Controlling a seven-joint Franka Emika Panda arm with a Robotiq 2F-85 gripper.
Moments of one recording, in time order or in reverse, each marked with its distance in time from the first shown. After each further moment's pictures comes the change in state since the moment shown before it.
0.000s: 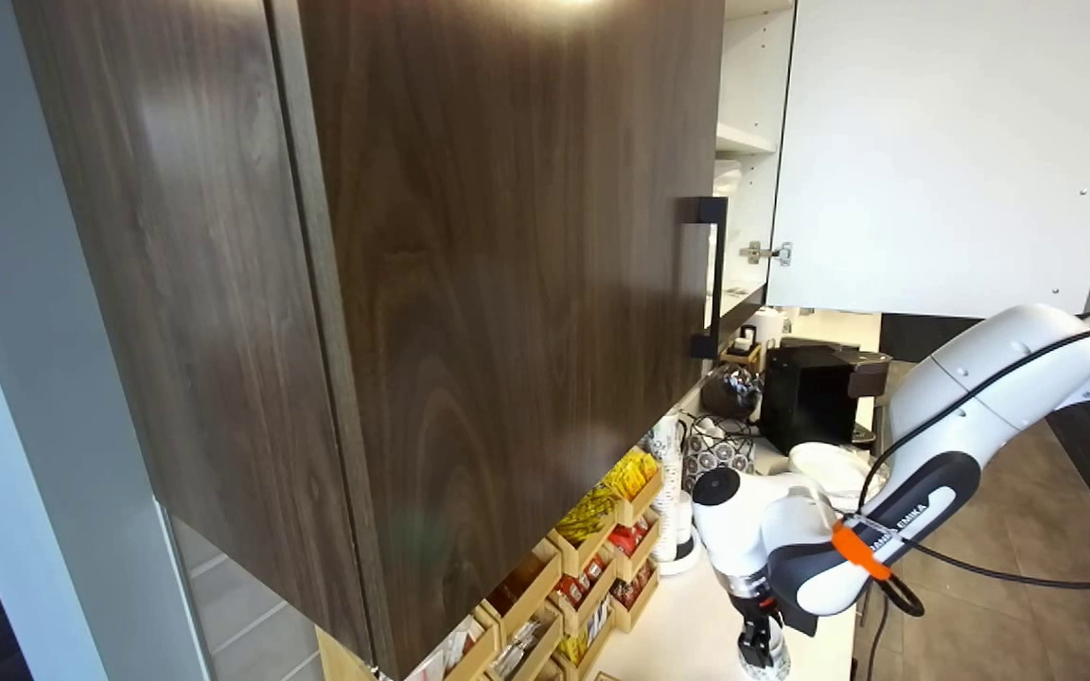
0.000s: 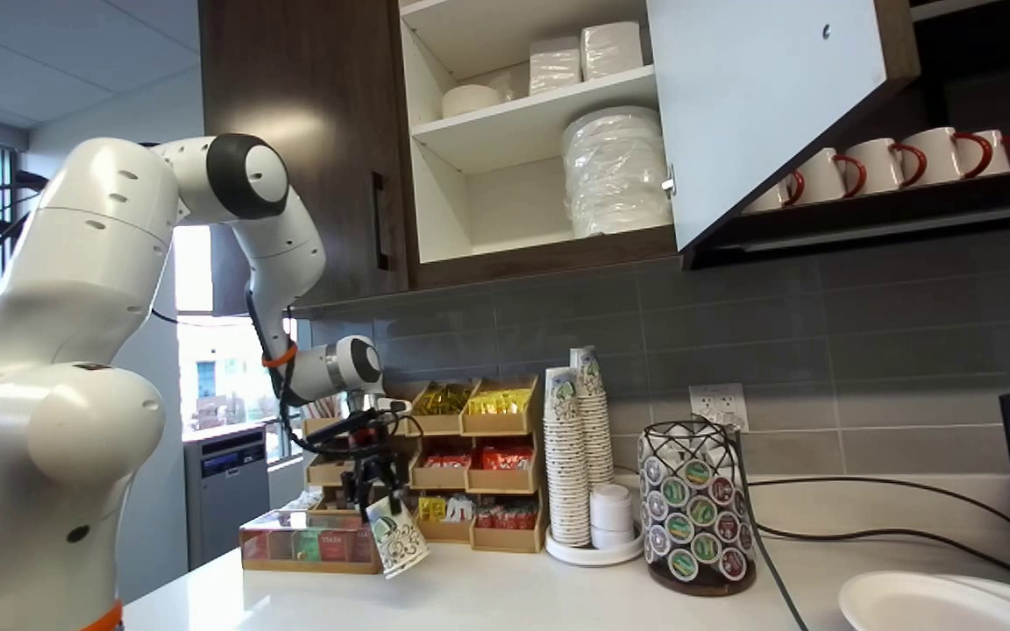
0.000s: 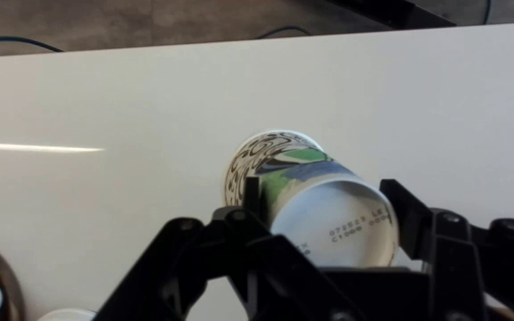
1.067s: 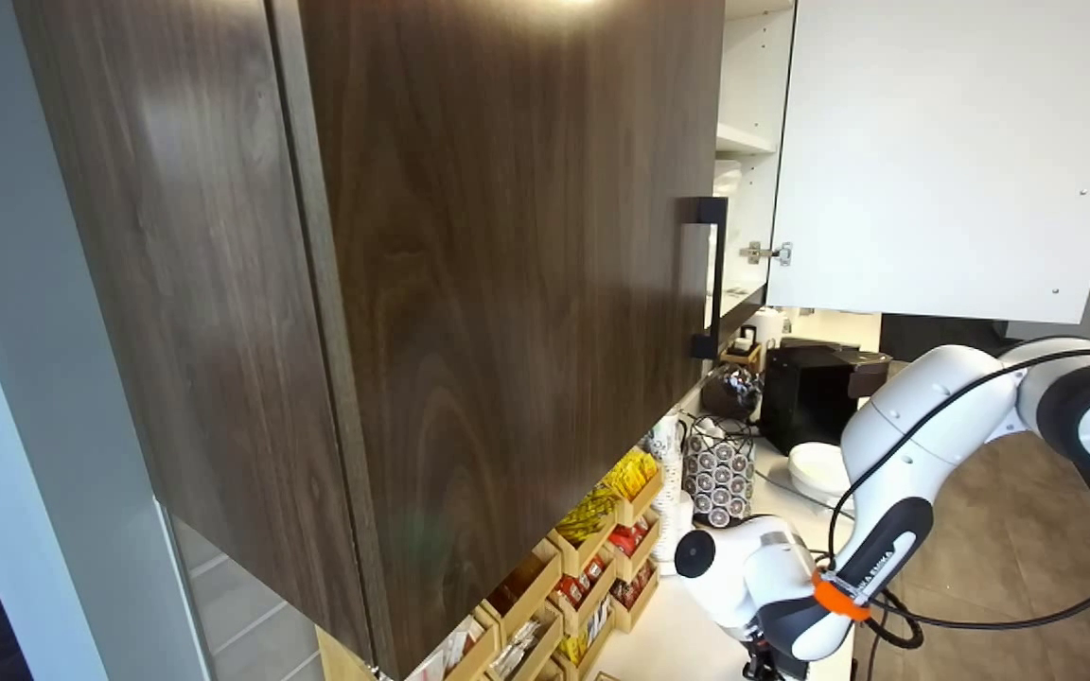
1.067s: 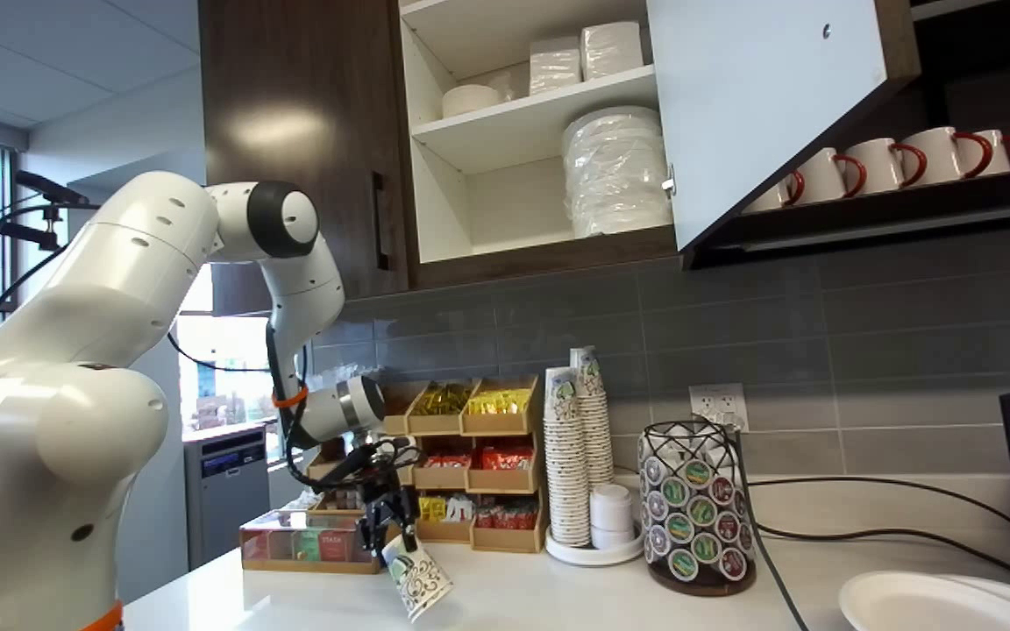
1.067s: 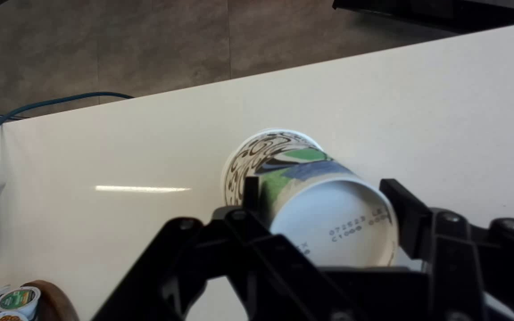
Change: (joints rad) arm 0.037 0.209 -0.034 0.091 -0.213 -0.104 0.272
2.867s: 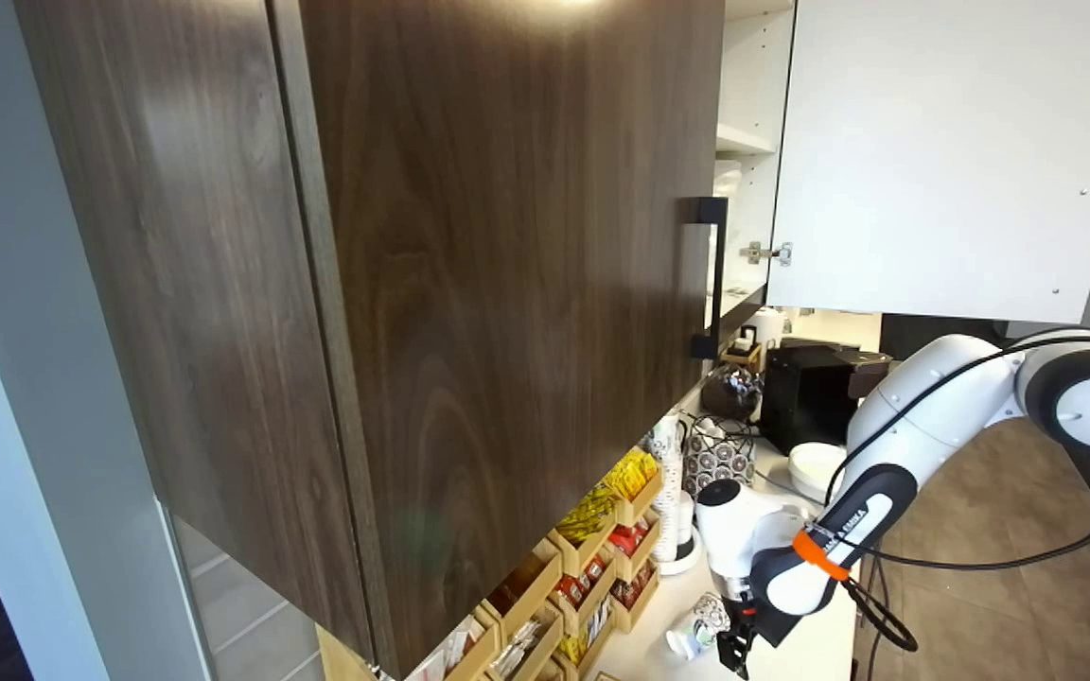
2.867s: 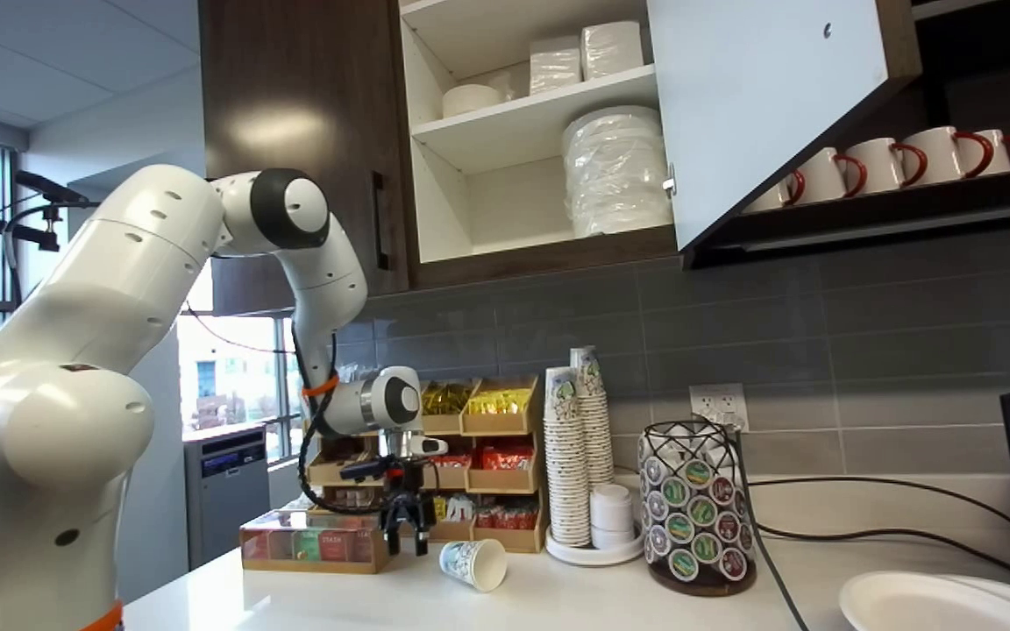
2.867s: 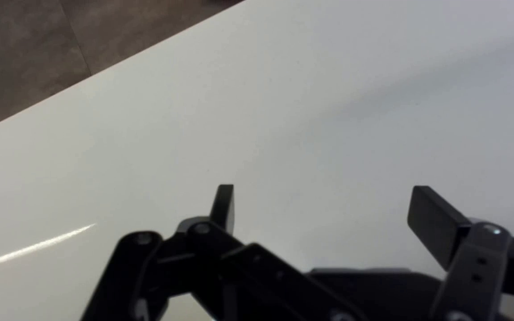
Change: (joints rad) arm -0.141 -0.022 -0.006 -0.042 0.323 0.304 -0.104
